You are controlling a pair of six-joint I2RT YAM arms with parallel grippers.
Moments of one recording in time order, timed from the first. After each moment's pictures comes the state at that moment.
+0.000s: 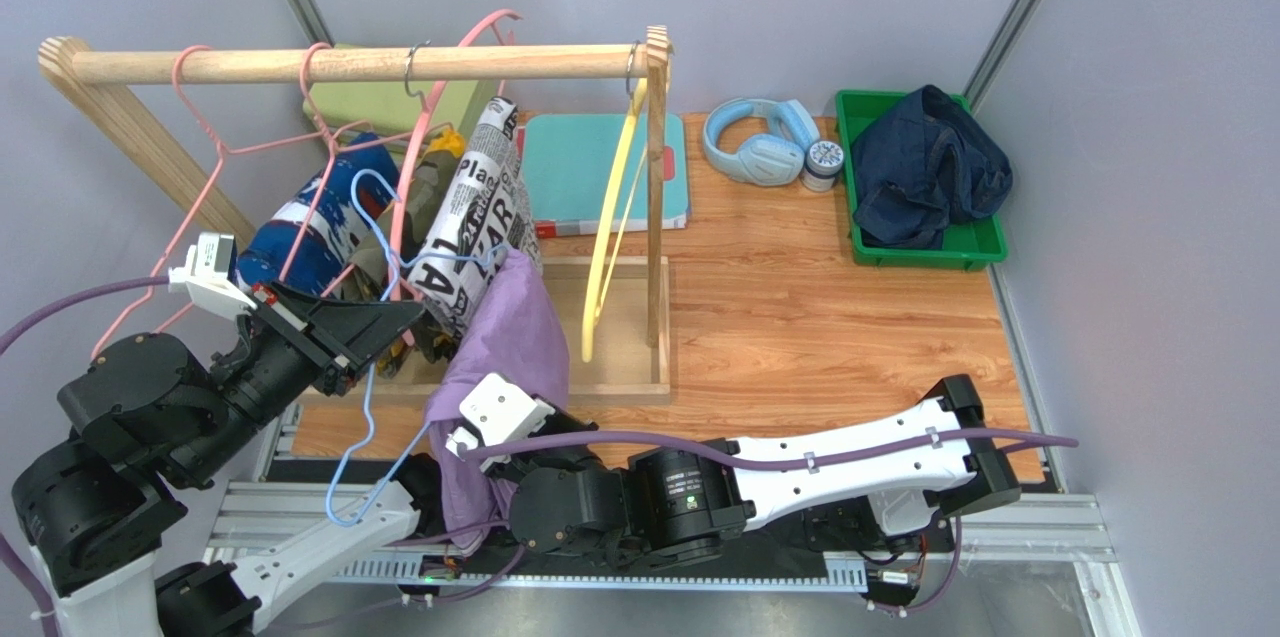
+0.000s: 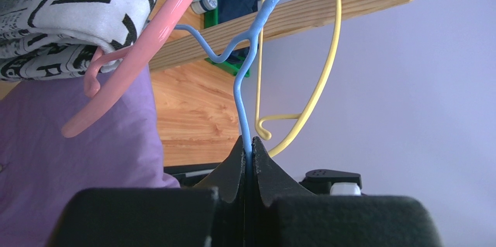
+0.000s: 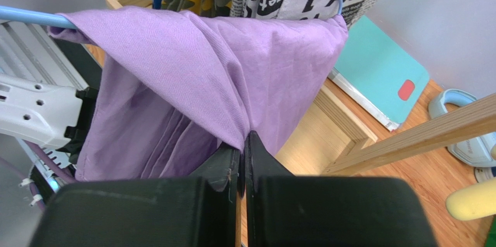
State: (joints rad) left arm -0.74 0.62 1.64 -1.17 -0.21 -1.18; right arm 1.76 1.64 1.64 -0.40 1.00 0.08
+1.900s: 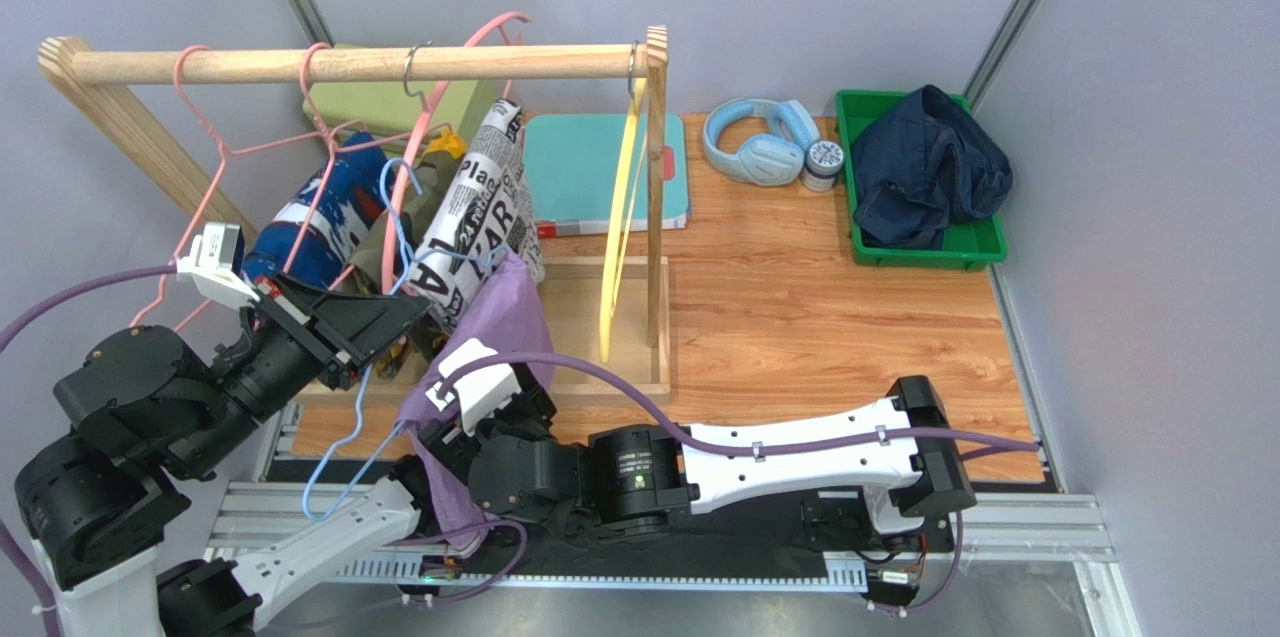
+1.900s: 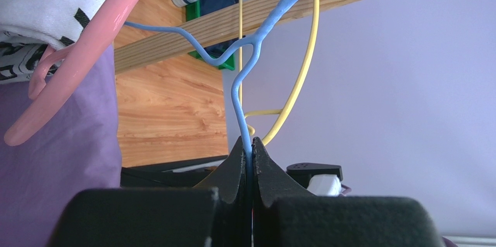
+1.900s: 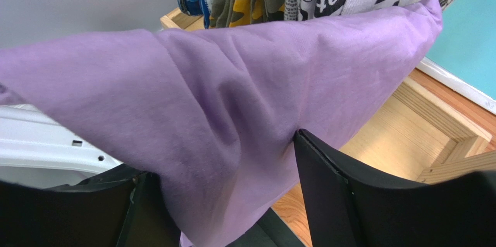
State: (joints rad) left arm -0.74 0.64 1.65 -1.13 -0.16 -1.18; right arm 1.68 1.76 1.71 -0.33 0.84 0.31
